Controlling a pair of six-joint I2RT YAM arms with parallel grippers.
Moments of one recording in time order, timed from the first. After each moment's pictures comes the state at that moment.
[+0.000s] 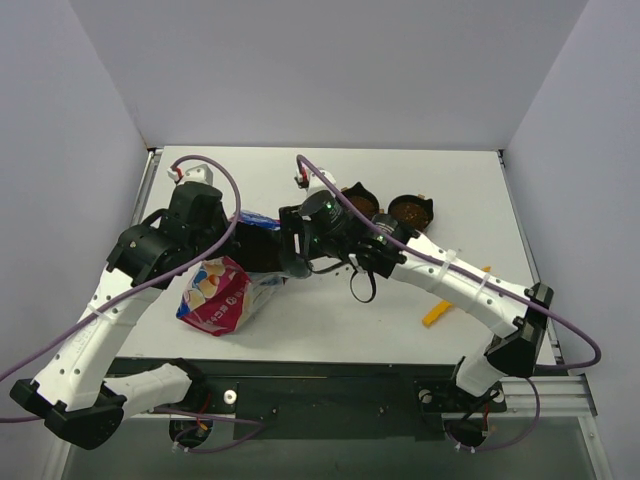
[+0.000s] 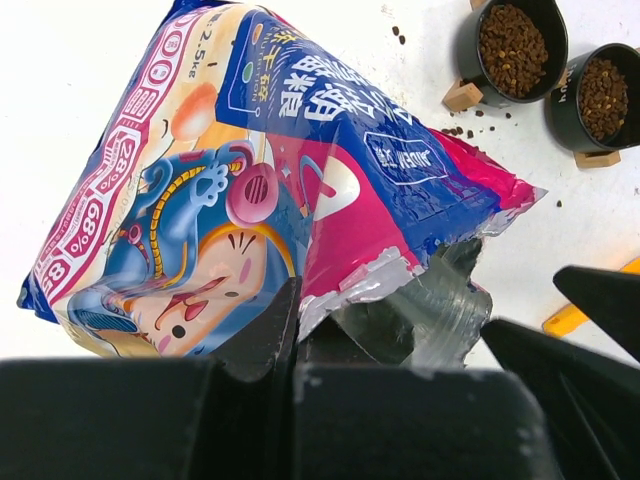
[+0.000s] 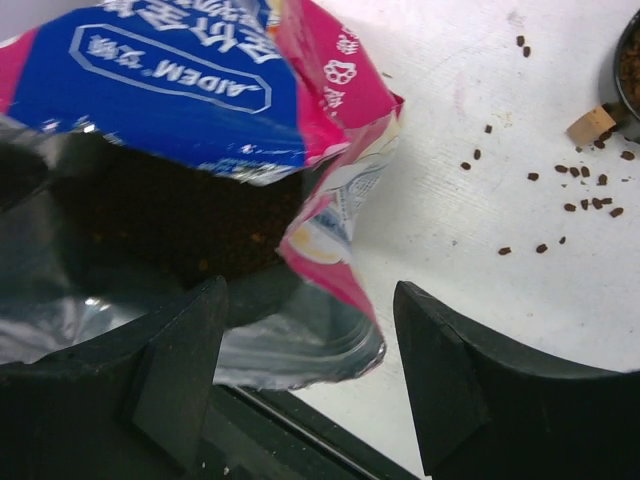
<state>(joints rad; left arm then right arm) -0.57 1.11 1.46 -1.10 -0.32 -0.72 1.02 1.60 1.63 -0.70 0.30 0.55</state>
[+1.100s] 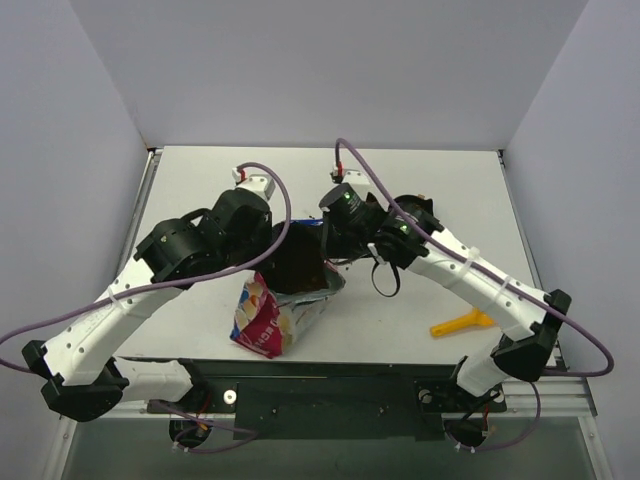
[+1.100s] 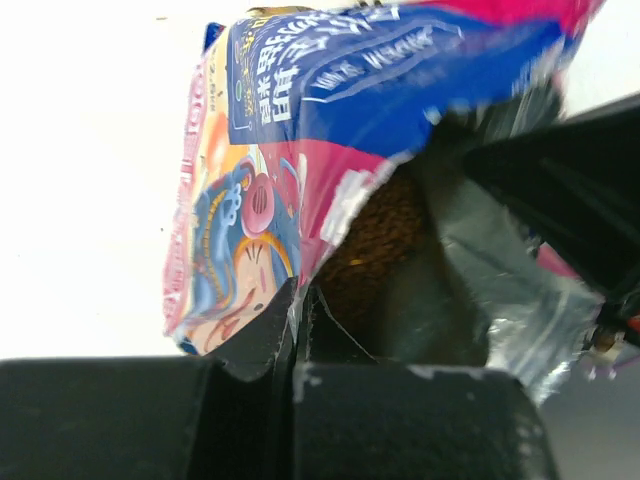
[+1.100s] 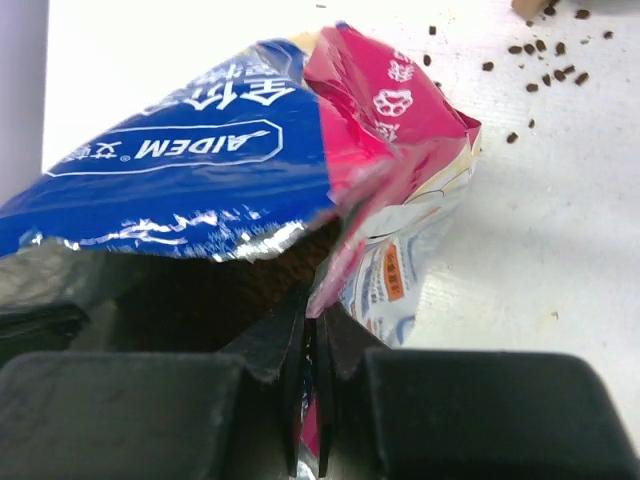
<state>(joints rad) -0.84 1.22 1.60 -1.17 -0.28 -0.63 0.98 1.55 1.68 -0.93 0.28 0.78</state>
